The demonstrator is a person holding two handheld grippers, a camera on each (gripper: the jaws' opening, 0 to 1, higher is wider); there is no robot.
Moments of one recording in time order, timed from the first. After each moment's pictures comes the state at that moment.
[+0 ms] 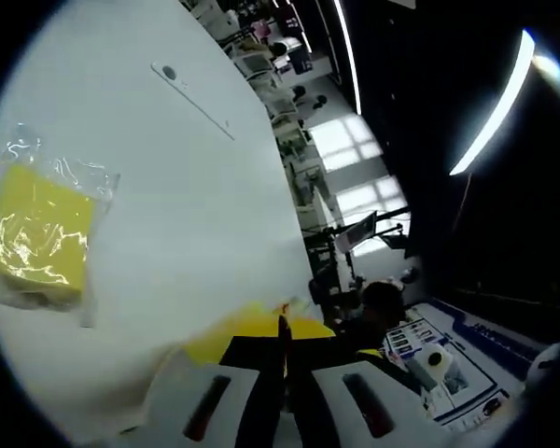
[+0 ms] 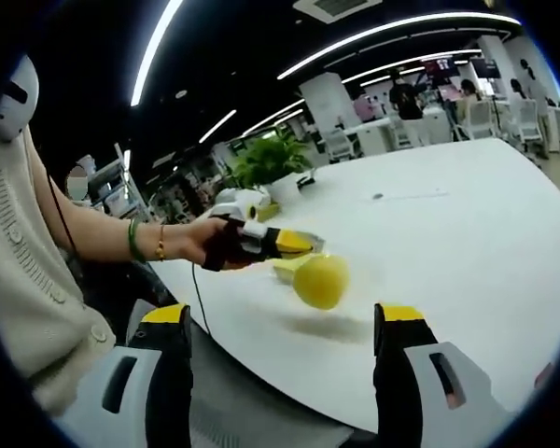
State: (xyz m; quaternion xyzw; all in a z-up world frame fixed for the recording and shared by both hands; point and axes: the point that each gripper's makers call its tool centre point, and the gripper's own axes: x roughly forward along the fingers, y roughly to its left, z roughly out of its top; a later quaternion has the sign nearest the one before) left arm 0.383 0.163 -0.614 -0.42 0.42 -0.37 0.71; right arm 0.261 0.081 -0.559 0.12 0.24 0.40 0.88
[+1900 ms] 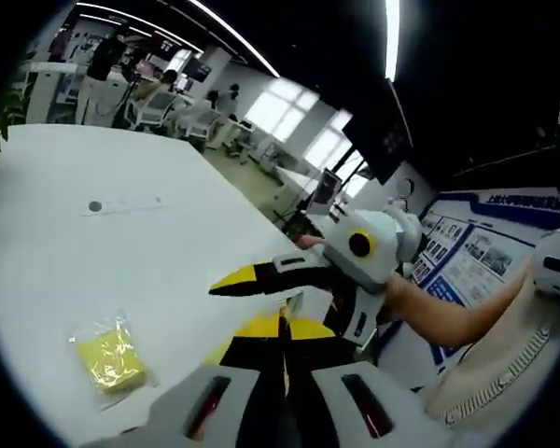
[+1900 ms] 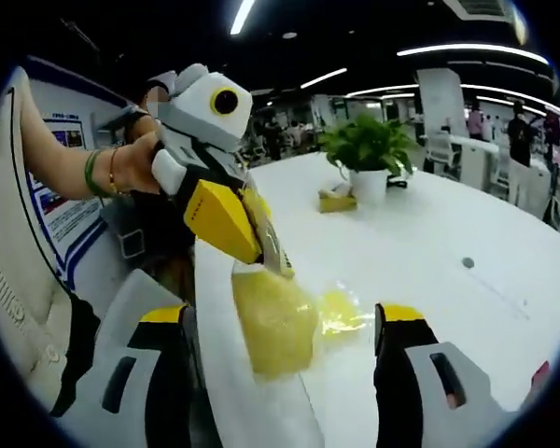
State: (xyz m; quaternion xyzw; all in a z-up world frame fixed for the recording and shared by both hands) left arm 0.363 0.191 -0.487 -0.18 0.33 -0.50 0.78; right arm 0.360 0.220 -0.548 -0.07 0.24 0.60 0.76
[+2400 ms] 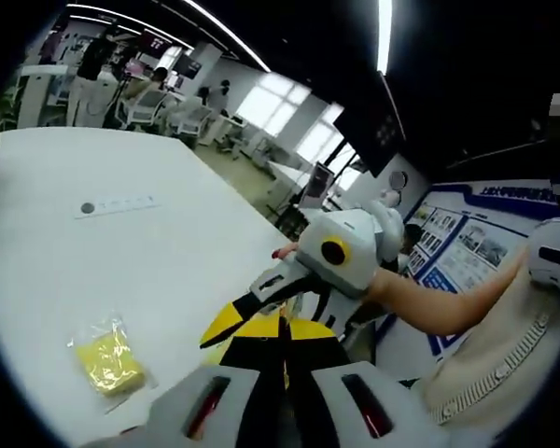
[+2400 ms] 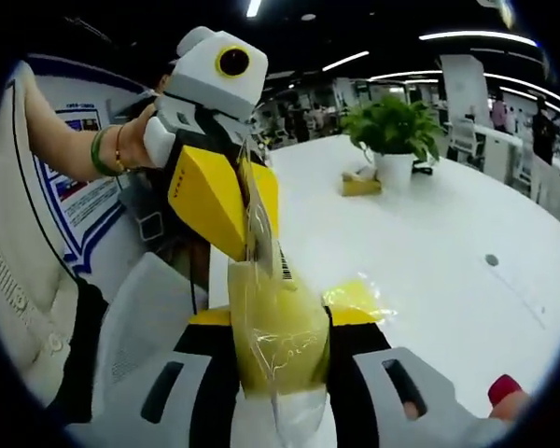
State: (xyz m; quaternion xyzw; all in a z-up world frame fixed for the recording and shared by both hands) left arm 0.356 0.186 -0.484 -0.16 0.33 -0.52 0.77; right arm 0.348 0.226 -0.558 -0.09 0.26 0.63 0.73
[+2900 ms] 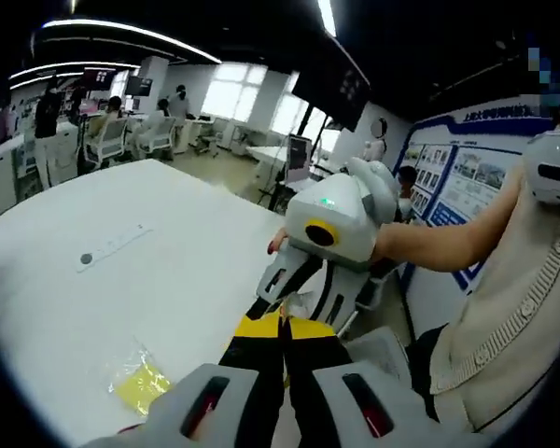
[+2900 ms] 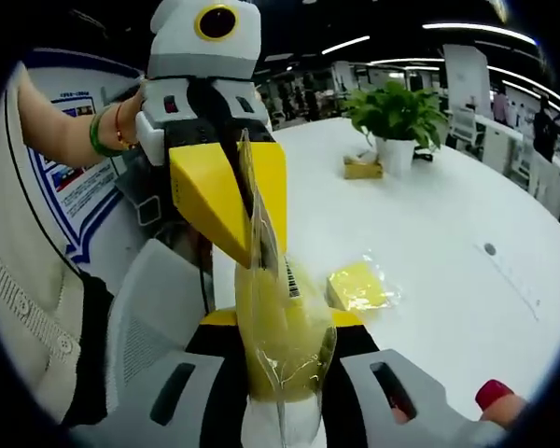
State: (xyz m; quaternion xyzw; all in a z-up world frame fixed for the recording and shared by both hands) left arm 0.338 0.179 -0.480 0.01 0.28 -0.57 0.77; right arm 0.331 0.218 -0.558 -0.12 0.30 0.61 0.72
